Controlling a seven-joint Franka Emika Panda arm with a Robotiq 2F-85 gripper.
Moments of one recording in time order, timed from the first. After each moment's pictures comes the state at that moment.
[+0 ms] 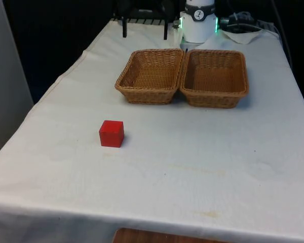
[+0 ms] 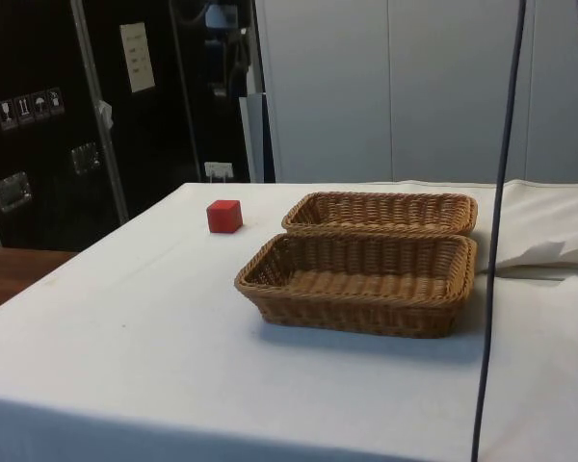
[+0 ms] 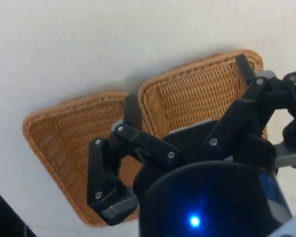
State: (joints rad) arm 0.31 0.23 -0.51 -1.92 0.08 2.24 -0.35
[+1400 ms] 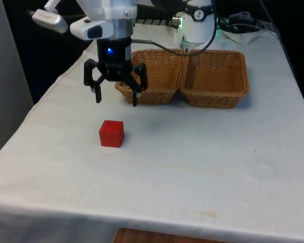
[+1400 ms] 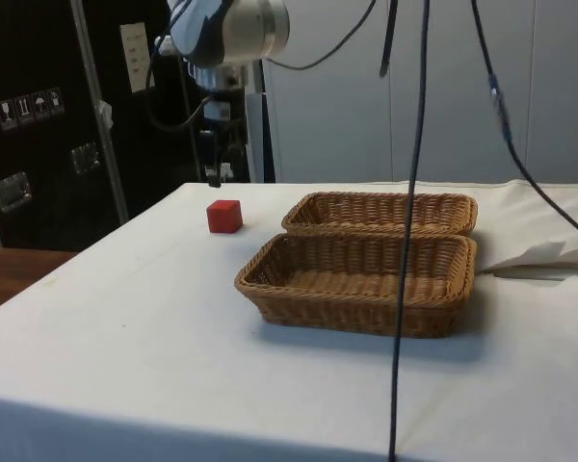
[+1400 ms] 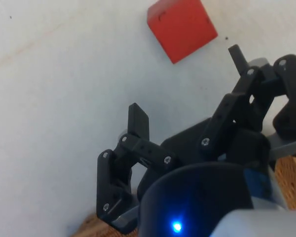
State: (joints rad) arm 0.25 0.70 -0.59 -1.69 0.52 2.38 -0.56
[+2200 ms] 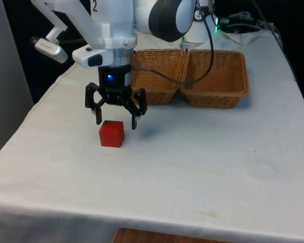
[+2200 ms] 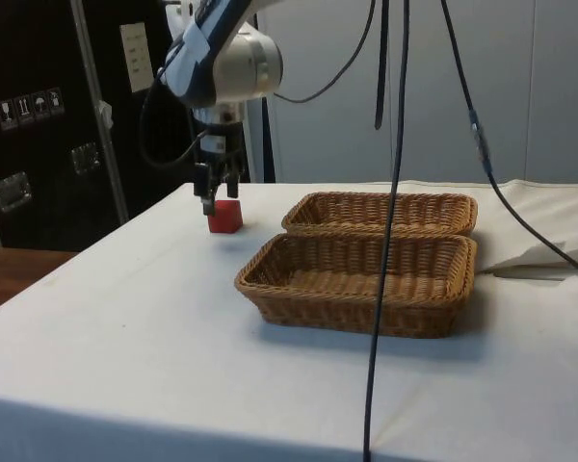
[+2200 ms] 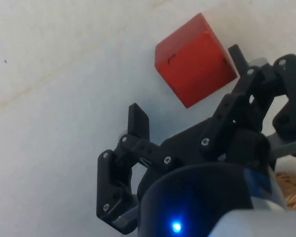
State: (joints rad) arm 0.25 0.85 -0.58 -1.62 0.64 2.44 -0.56
